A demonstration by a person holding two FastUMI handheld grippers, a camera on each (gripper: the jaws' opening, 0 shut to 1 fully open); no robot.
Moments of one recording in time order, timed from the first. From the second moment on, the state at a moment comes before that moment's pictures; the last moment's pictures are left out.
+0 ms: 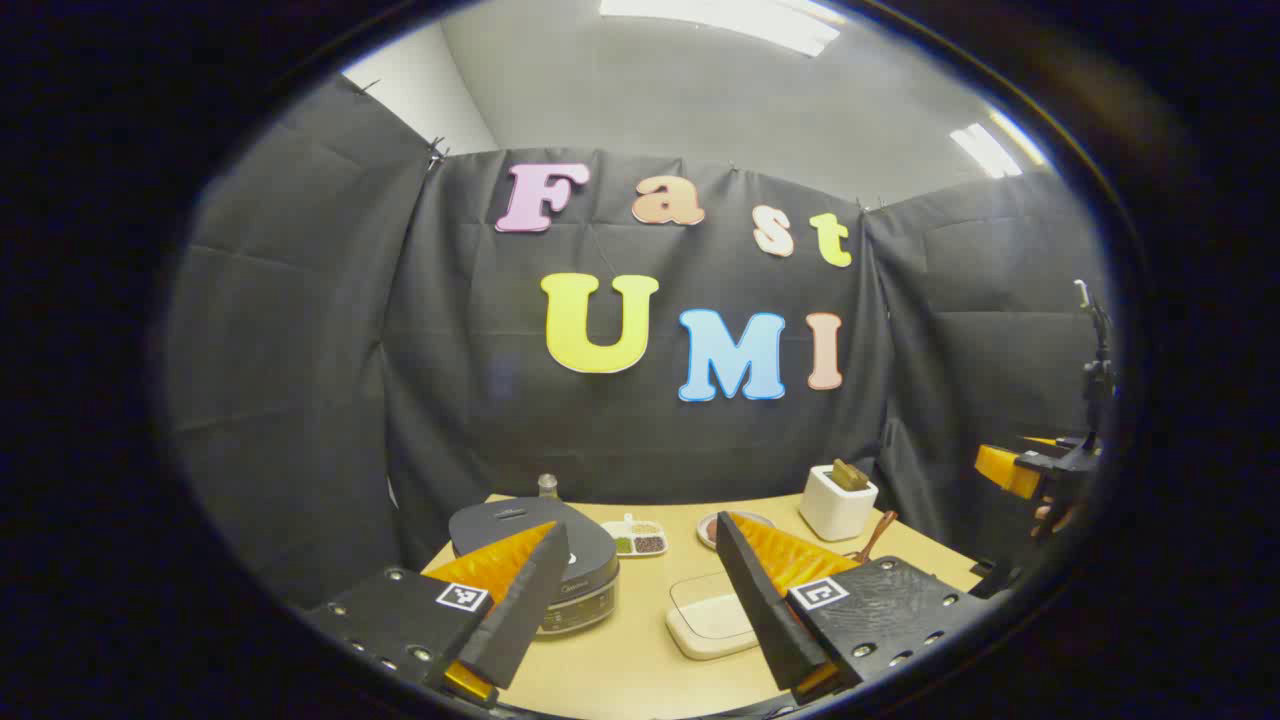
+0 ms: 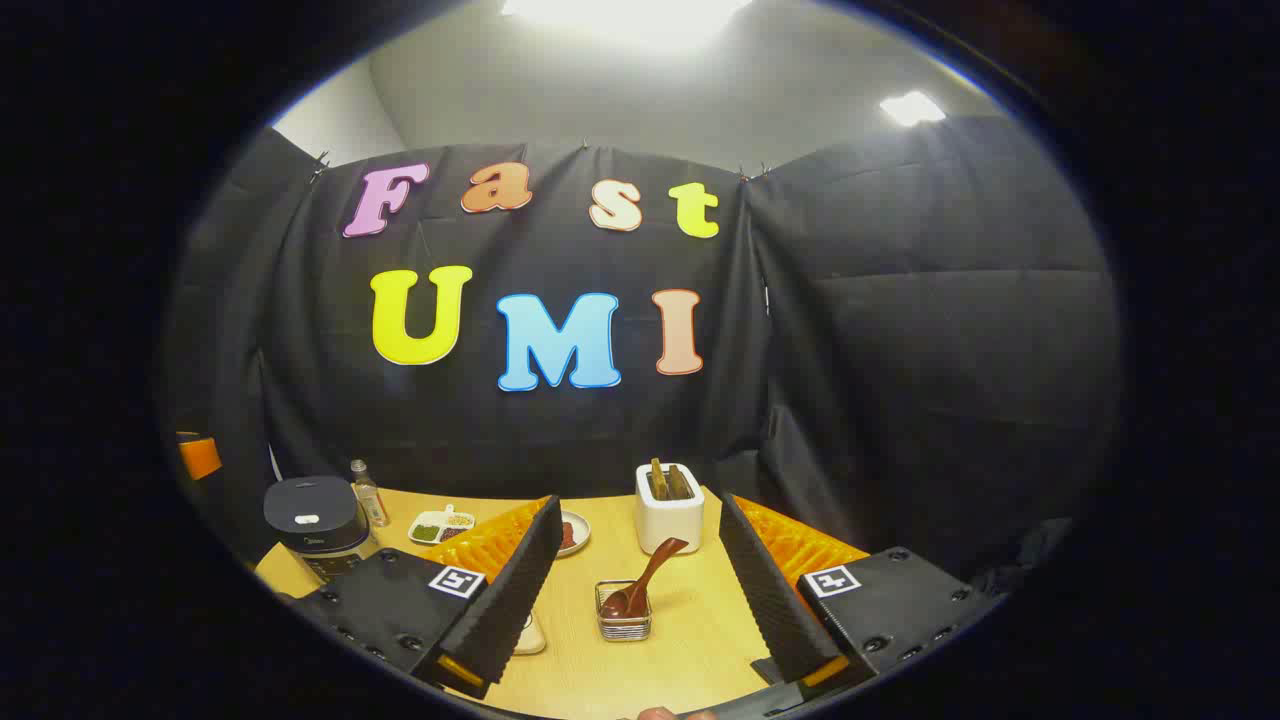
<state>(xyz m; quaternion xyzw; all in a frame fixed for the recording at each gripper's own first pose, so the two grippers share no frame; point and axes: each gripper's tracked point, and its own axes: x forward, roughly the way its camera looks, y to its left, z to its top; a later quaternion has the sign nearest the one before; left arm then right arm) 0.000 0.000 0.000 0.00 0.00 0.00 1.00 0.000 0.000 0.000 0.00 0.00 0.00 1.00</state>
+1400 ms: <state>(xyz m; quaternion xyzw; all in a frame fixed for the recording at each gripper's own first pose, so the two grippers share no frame) 0.060 -0.038 -0.010 -0.06 0.08 0.13 0.99 0.127 -0.030 -0.025 -0.02 0.05 0.12 0.99</state>
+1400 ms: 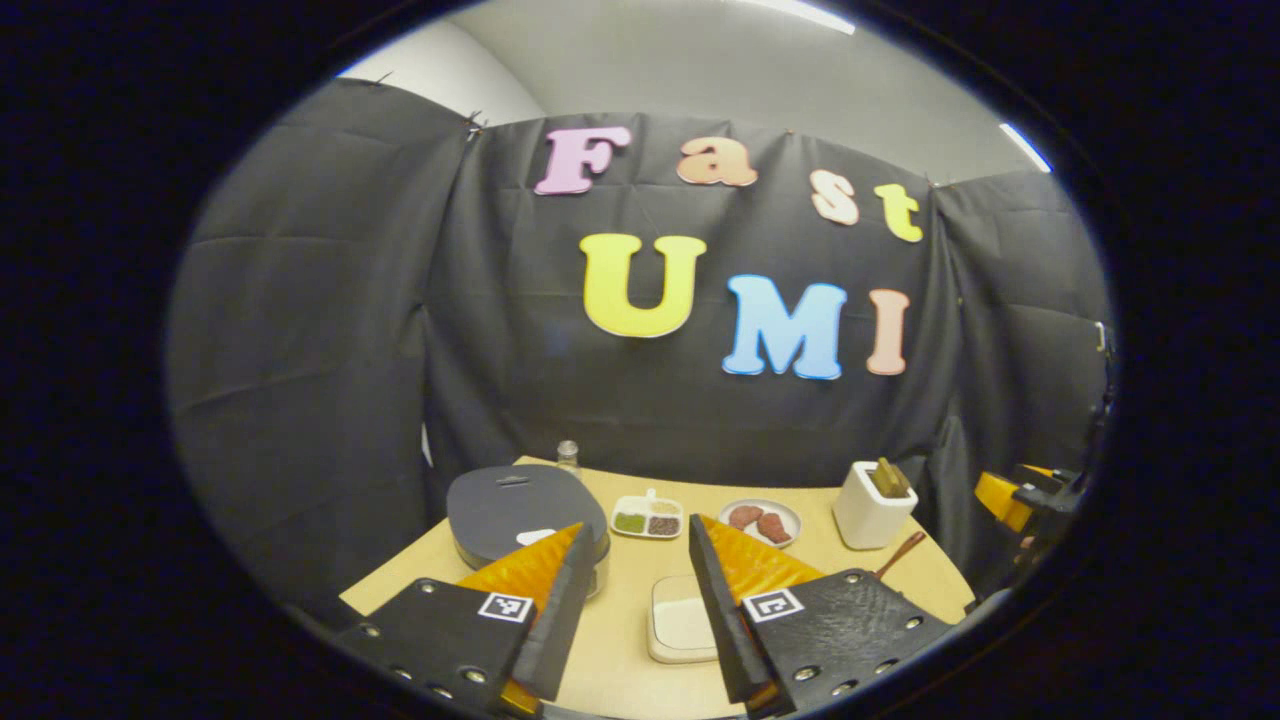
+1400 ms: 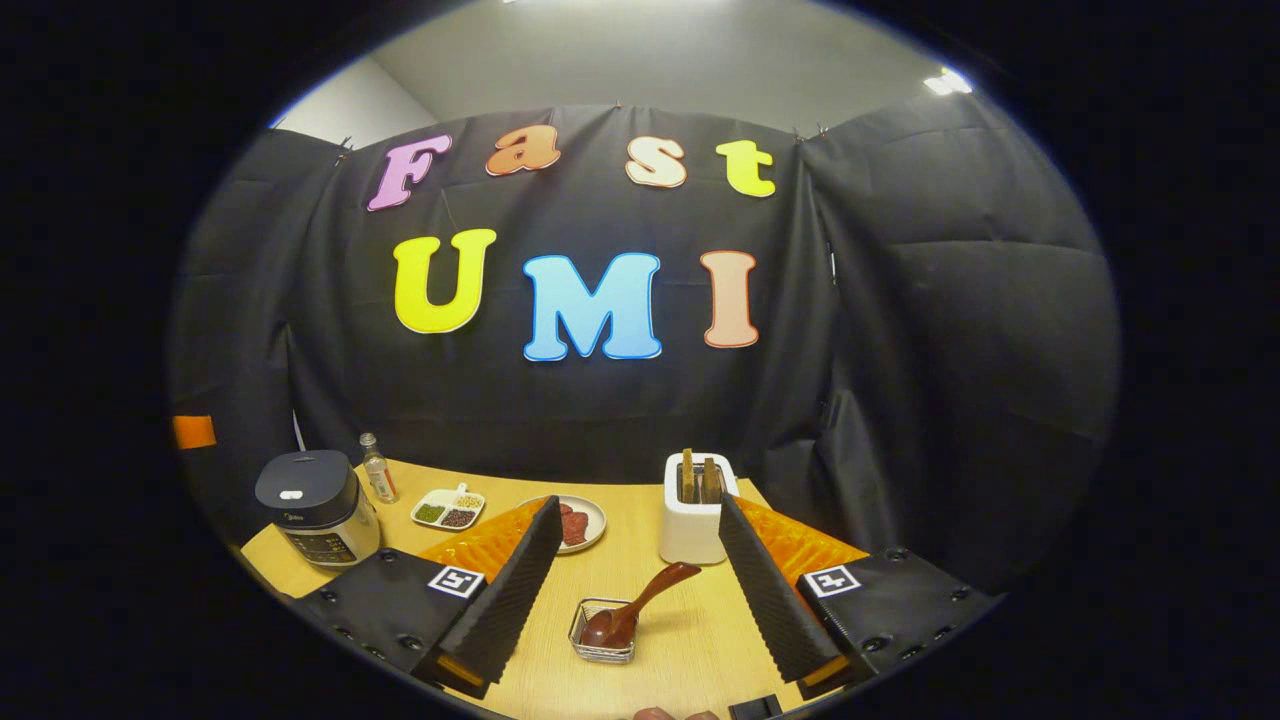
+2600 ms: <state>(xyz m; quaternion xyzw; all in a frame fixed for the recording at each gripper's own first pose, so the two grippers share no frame) 0.172 0.092 -0.105 -0.10 0.24 0.05 0.96 0.123 -0.015 -0.054 0.00 0.10 0.01 1.00</state>
